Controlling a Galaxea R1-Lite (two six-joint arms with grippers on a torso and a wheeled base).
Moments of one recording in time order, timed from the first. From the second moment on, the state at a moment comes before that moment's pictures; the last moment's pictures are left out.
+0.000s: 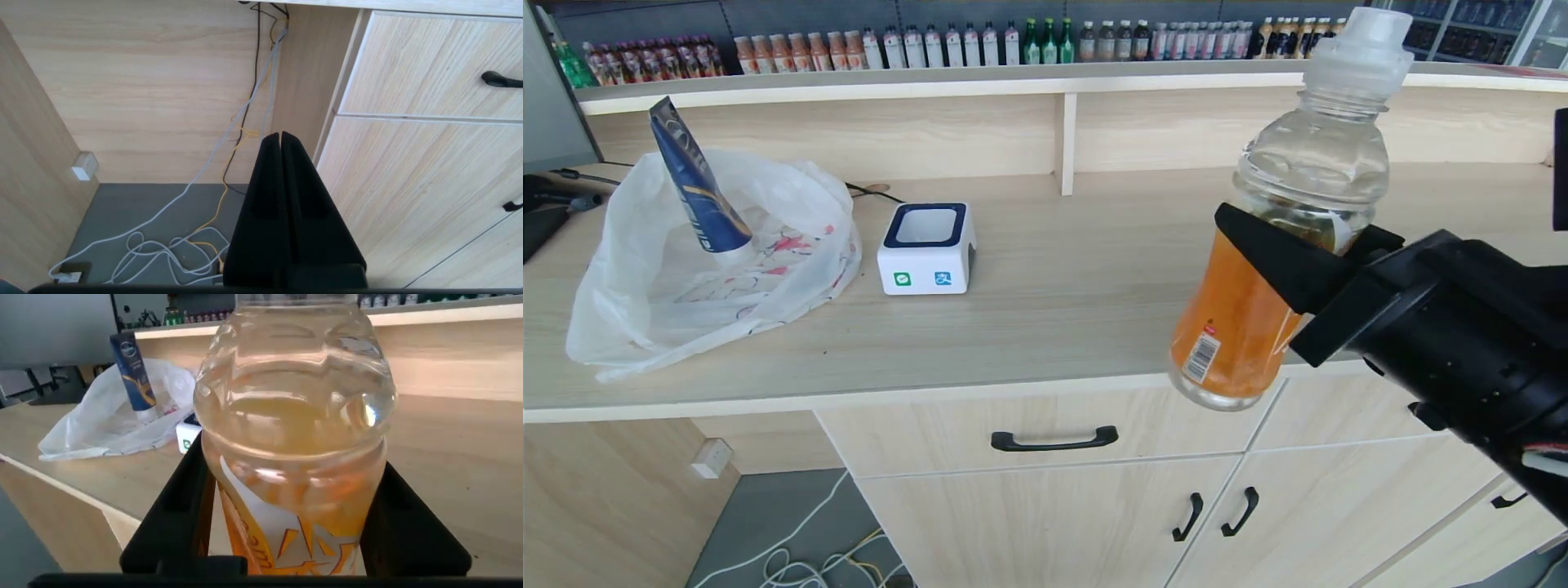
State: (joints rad) left arm 0.00 0.00 0.00 0.00 0.00 0.00; right arm 0.79 1.42 -0.59 -1.20 -0.22 -0.05
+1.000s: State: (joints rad) left arm 0.00 0.00 0.00 0.00 0.00 0.00; right arm 0.70 1.46 -0.63 -1.28 -0.35 -0.10
